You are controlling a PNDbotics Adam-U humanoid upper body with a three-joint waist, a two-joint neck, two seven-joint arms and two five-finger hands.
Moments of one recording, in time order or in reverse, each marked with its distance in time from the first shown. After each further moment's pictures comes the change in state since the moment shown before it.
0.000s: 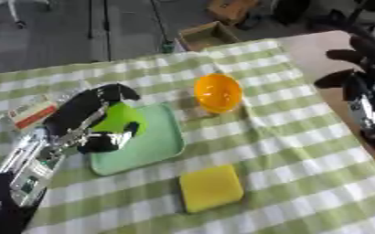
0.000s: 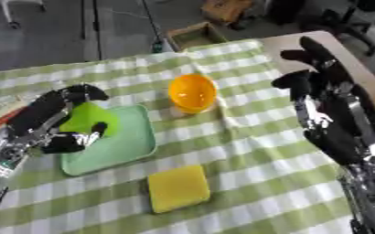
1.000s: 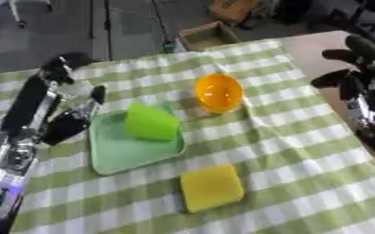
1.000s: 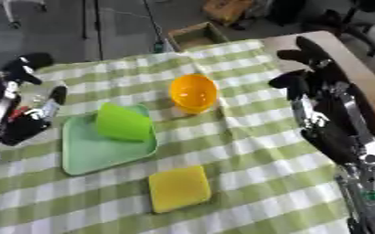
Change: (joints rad) left arm 0.224 0.012 0.224 -0.459 0.388 0.184 0.261; right arm 0.001 0.000 -0.003 0.000 0.000 0.000 -0.001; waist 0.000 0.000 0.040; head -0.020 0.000
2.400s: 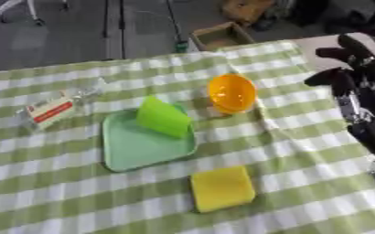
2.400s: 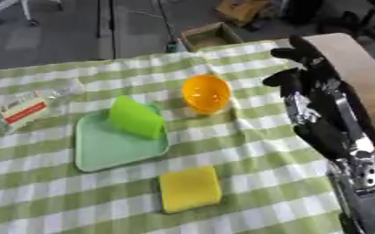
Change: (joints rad) left arm 0.303 -0.050 0.241 -0.224 0.091 0.070 0.130; right arm 0.007 0.000 -0.010 0.000 0.003 0.004 -0.010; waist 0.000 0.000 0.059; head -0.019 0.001
